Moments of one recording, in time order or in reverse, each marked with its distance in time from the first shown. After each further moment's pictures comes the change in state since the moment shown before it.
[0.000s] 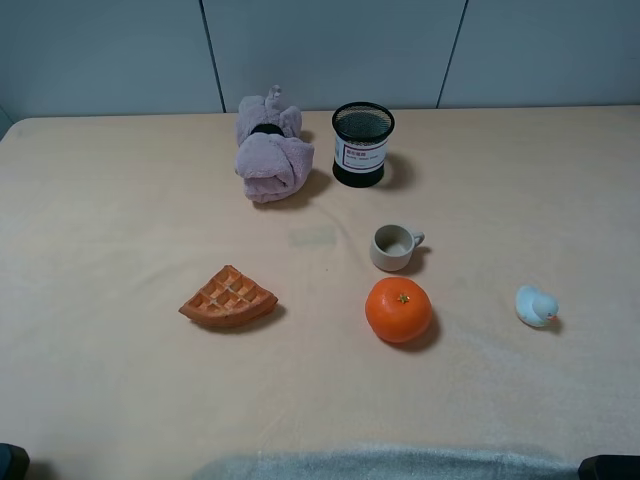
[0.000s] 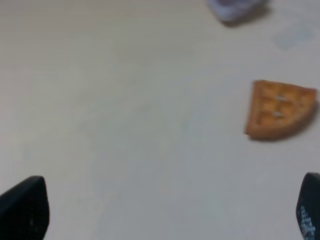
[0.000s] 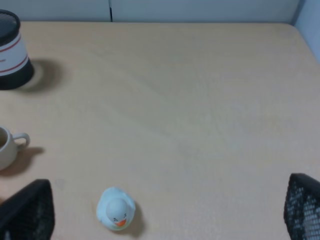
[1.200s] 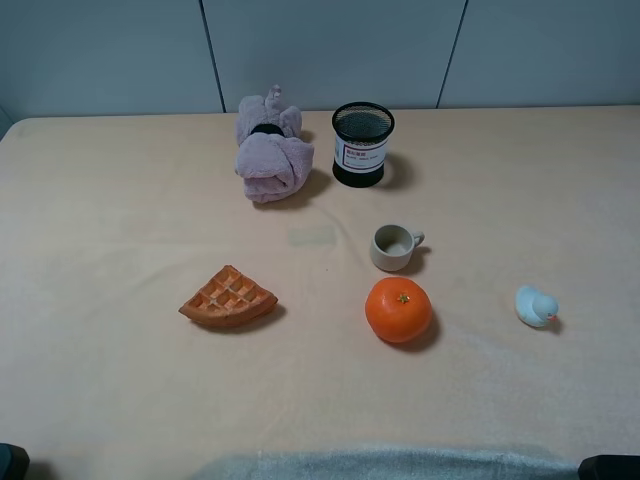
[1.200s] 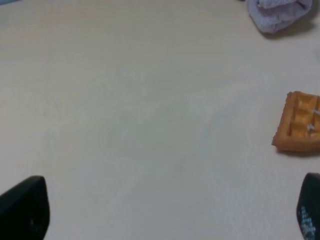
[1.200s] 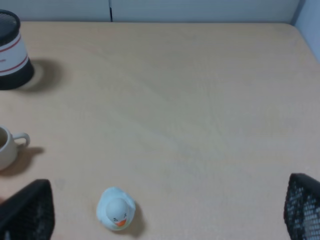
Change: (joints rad) left arm 0.282 -0.142 0.083 -0.136 -0.011 0.187; right arm 0.000 0.000 0.000 0.000 0.000 0.000
